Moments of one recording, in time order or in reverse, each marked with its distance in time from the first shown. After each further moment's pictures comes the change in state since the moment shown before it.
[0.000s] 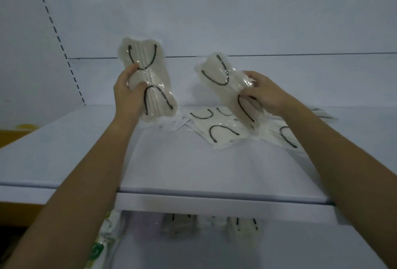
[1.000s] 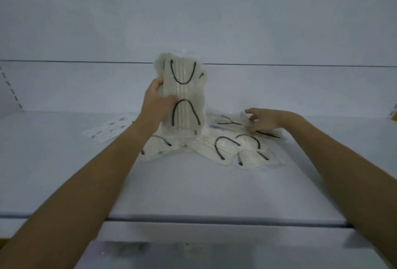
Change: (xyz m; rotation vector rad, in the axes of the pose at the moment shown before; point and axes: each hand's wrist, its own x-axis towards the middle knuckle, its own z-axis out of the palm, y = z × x) left_hand -0.075 0.030 0.175 0.031 -0.318 -0.067; right_hand -0.009 0.092 -0.159 -0.903 -0.309 0.385
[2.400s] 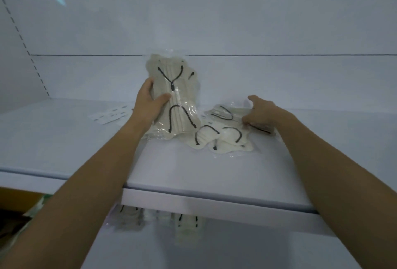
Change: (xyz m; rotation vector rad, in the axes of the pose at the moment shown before) left_hand -0.043 -0.003 0.014 0.044 0.076 0.014; right_hand -0.015 0.022 0.012 0.131 0.212 0.005
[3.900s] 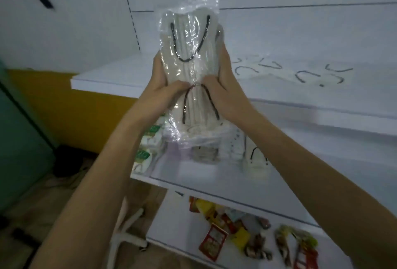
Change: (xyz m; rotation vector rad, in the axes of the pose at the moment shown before) left_hand -0.179 0.059 -0.244 -0.020 -0.205 -0.062; right_hand -0.247 -0.287 0.129 0.855 0.125 -0.718
